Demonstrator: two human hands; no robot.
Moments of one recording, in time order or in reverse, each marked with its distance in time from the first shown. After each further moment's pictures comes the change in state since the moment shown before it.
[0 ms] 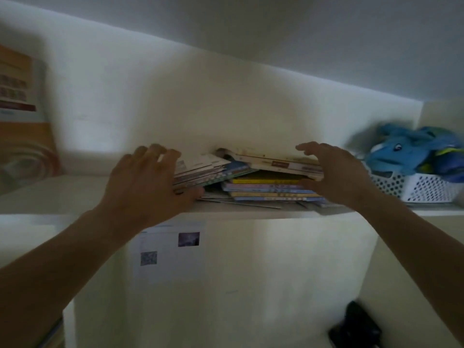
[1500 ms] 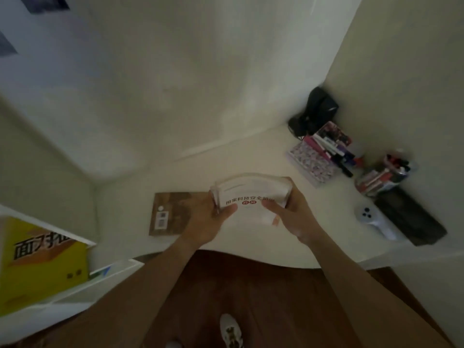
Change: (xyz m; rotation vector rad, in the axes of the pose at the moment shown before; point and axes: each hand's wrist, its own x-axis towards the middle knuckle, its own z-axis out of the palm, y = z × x) left_hand -0.398 0.277 0.229 -1.280 -1.143 -0.571; right_hand -0.474 0.040 0.271 1.371 -0.397 0.921
